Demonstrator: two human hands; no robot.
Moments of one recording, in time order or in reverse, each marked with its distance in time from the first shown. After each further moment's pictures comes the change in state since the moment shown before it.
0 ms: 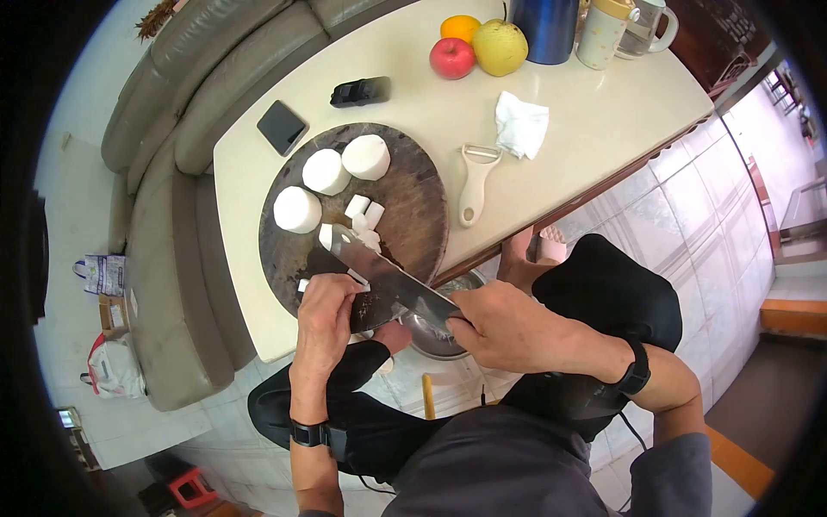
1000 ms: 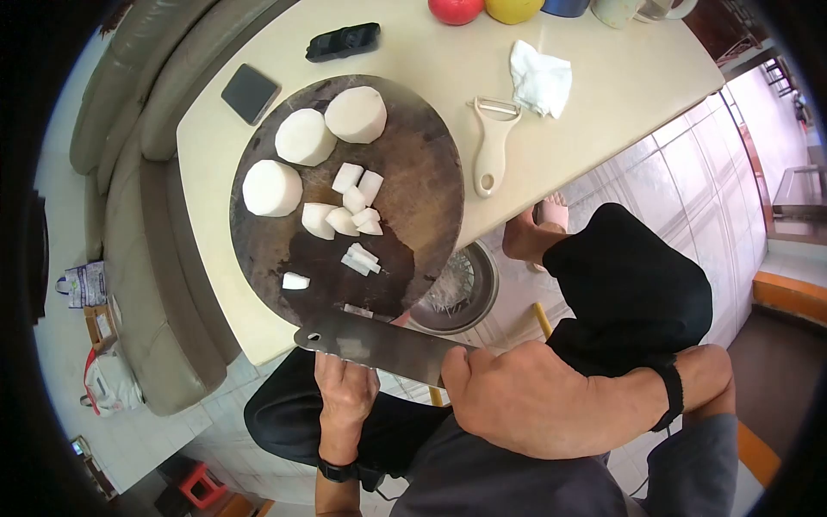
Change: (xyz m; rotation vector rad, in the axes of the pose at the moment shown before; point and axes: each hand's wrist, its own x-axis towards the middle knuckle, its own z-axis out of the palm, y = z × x) left_hand -0.079 0.003 0.017 0.166 0.022 0.090; right_hand -0.005 -0.039 0.033 -0.638 -0.155 -0.196
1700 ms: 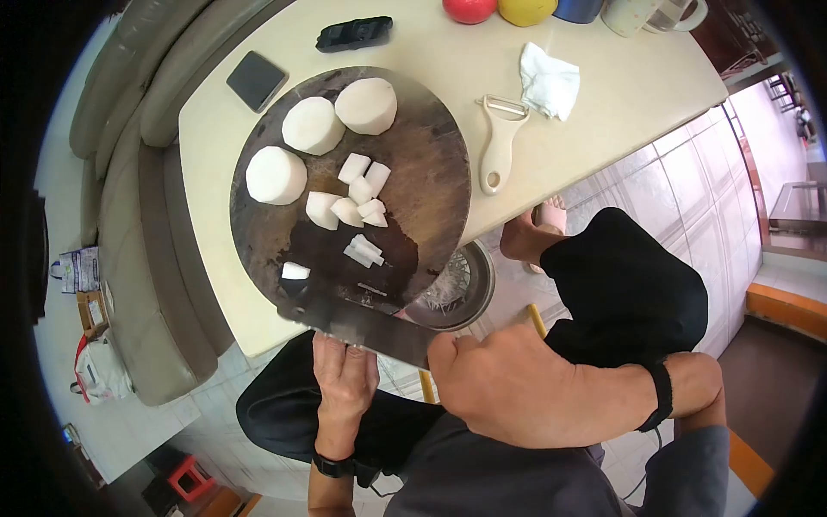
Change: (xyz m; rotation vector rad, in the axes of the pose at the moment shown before) left_hand -0.002 0.001 0.007 -0.002 0.060 -0.026; right_hand 0.016 0.003 -0.003 0.128 -0.033 0.025
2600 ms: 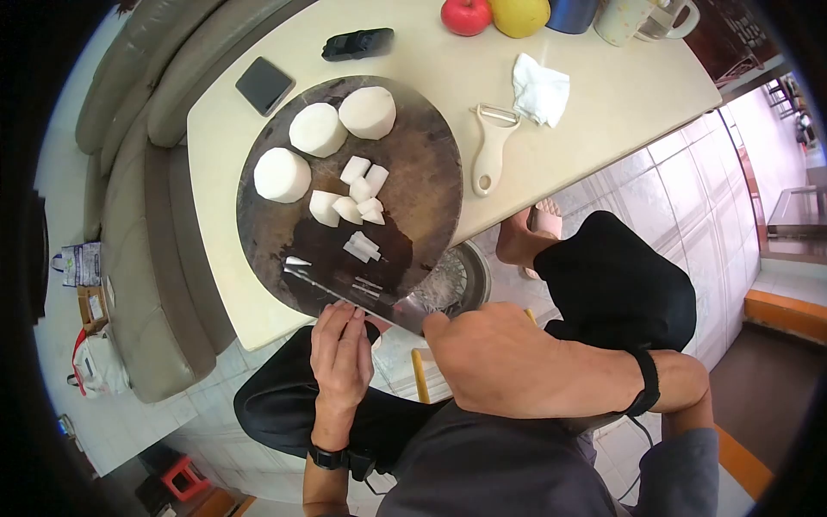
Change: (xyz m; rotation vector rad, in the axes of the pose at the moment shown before) left_hand 0.006 0.003 0.004 0.006 0.105 0.001; right_hand 0.002 0.007 0.002 0.128 -0.022 0.064
